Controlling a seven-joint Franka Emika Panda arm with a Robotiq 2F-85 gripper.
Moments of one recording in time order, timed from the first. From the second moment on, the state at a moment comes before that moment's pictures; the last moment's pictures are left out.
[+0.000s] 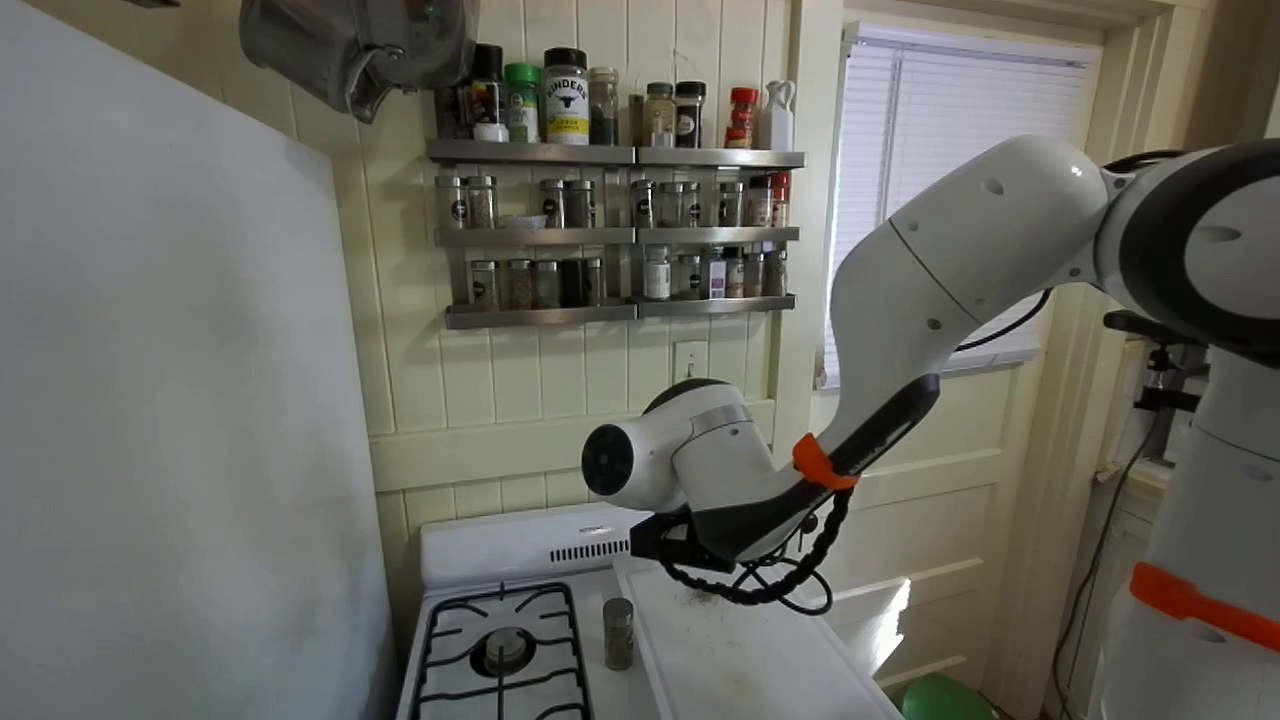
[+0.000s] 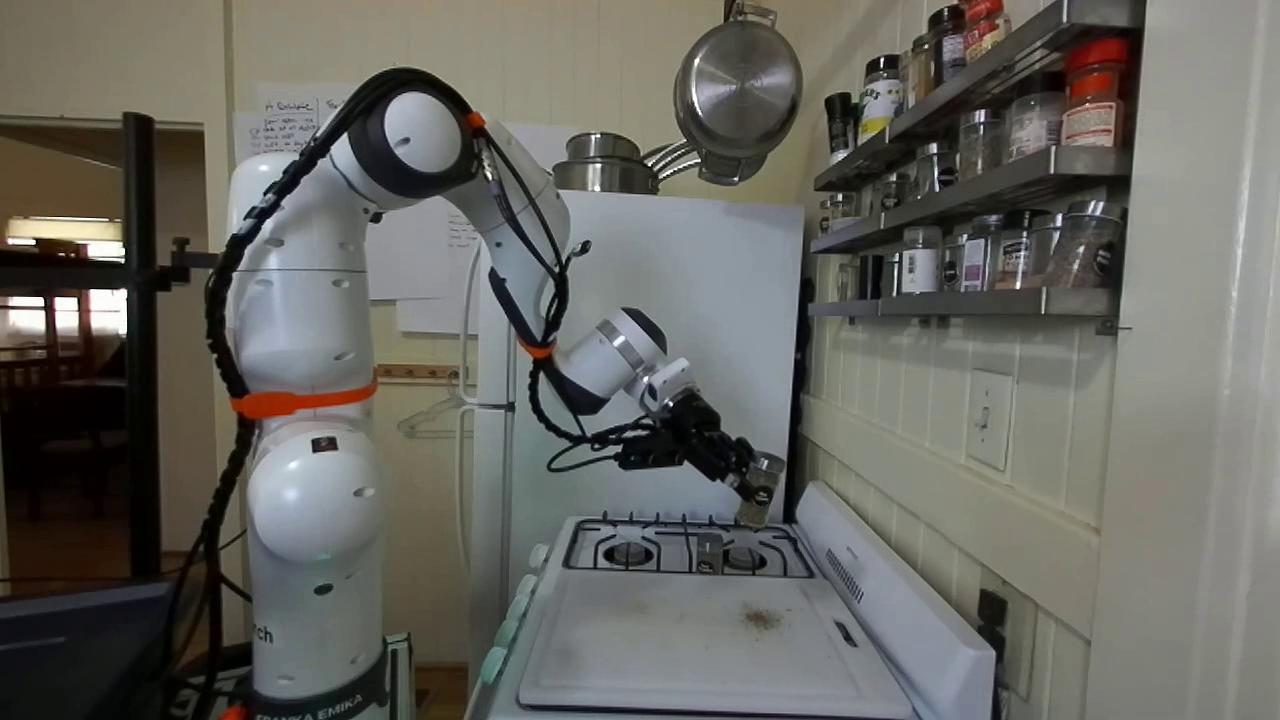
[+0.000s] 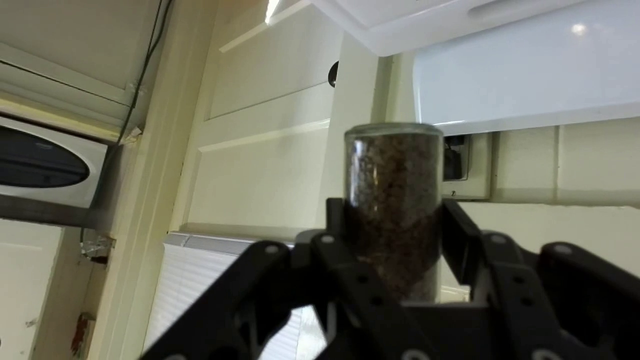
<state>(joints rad) 0.15 -0.08 0.20 -2.39 -1.17 1.90 2.10</state>
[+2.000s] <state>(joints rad) 0.13 0.18 0.13 -2.41 -1.38 1.89 2.42</state>
